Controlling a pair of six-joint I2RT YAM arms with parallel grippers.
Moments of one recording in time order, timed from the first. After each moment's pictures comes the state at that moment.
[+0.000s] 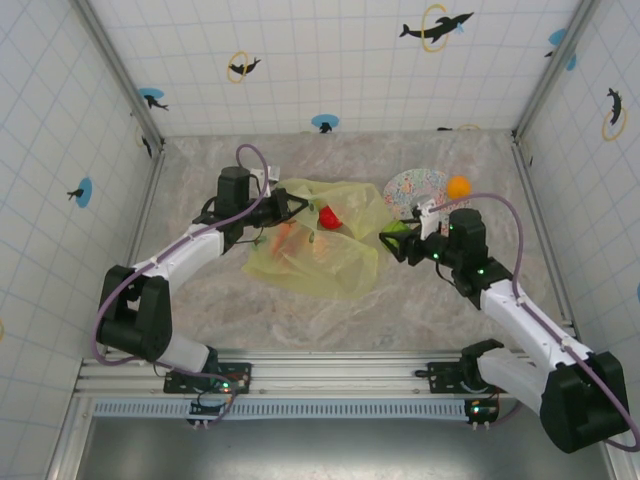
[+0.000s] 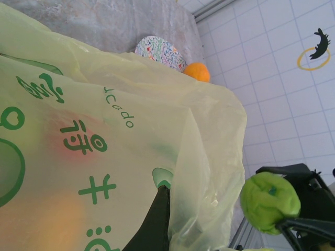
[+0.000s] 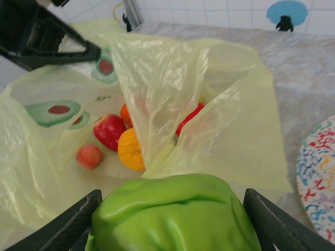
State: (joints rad) left arm -0.35 1.49 0.92 0.04 0.71 -0.69; right arm 0.36 1.00 0.54 0.04 -0.51 0.08
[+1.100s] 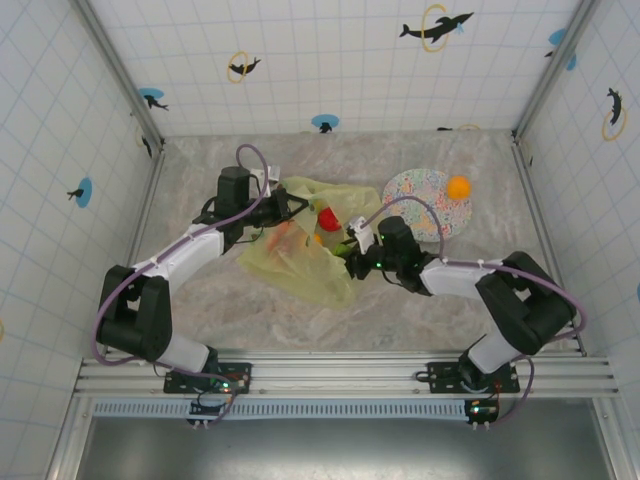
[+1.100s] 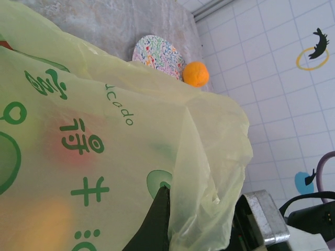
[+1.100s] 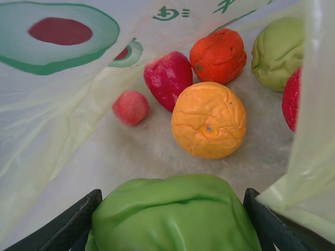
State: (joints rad) left arm -0.35 1.49 0.92 0.04 0.72 -0.69; right arm 0.70 1.57 0.61 0.45 -0.44 0.11
